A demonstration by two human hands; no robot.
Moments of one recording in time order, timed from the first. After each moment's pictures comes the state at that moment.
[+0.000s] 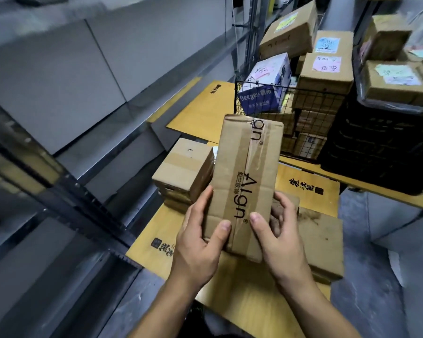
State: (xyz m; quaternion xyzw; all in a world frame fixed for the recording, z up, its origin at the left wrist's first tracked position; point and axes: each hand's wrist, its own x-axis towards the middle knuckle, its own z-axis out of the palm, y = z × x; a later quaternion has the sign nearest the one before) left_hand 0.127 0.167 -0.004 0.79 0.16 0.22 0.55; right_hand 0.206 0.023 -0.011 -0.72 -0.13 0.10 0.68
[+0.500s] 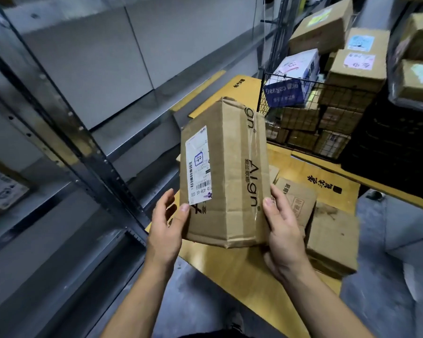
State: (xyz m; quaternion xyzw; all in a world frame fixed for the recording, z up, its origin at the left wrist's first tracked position) left_hand 0.067 0.215 -0.026 0.63 0.33 0.27 0.65; right_hand 0.175 0.051 0.006 -0.55 -0.05 0.23 0.80
